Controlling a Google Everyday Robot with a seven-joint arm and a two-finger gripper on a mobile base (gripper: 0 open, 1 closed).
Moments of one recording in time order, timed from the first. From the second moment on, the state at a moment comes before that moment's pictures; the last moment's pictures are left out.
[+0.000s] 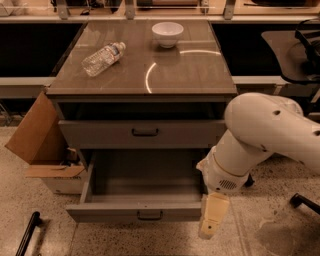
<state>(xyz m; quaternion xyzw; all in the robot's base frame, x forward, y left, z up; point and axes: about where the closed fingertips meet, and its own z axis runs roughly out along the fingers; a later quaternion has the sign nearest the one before) 0.379 -0.110 0.723 -0.64 0.75 0.14 0.07</state>
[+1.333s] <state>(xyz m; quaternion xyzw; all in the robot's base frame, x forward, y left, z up) 0.364 -0.112 0.460 -0.58 0.80 0.17 0.02</state>
